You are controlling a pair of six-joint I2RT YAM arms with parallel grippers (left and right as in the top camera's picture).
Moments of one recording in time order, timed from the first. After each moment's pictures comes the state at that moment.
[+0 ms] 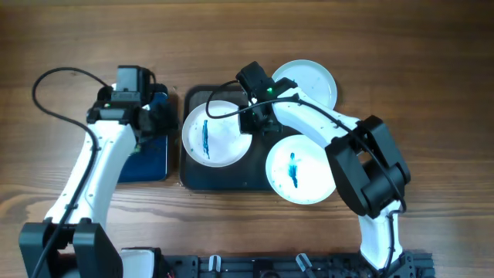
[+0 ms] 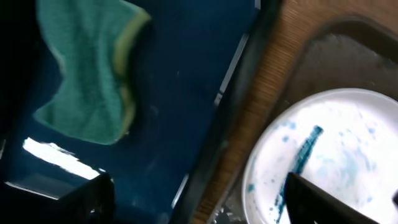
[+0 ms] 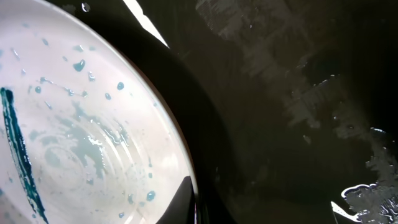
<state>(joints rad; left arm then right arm) -0.02 1.50 1.08 -0.83 -0.09 -0.46 0.60 2.12 1.49 -0.70 -0.16 0.52</state>
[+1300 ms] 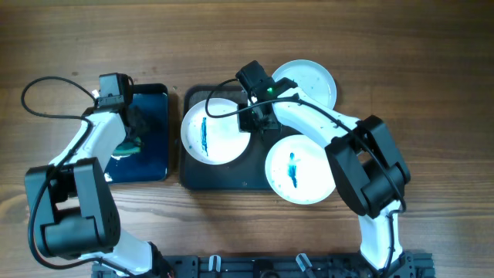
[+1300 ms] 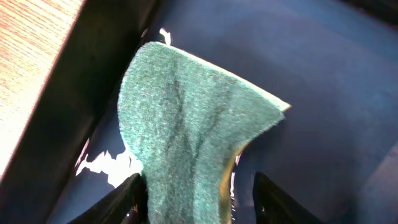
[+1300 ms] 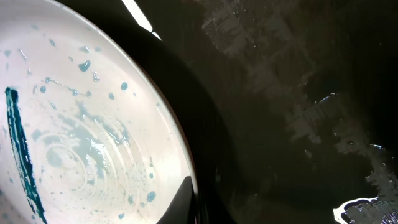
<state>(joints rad) 0.14 1.75 0.99 -0.48 -0.26 -0.37 0.60 2.12 1.49 -0.67 -0.16 0.52</state>
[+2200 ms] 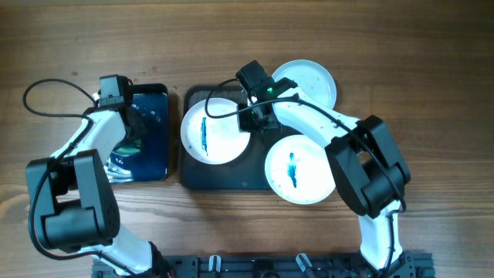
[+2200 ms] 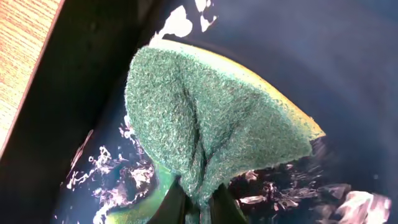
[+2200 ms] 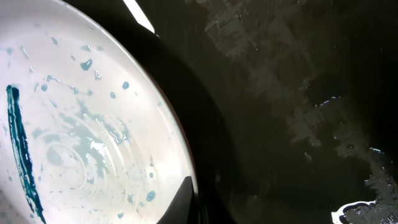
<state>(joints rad) 0.15 1.79 0.99 -0.50 -0.26 -0.36 0.60 2.12 1.49 -0.66 -0.16 0.50</state>
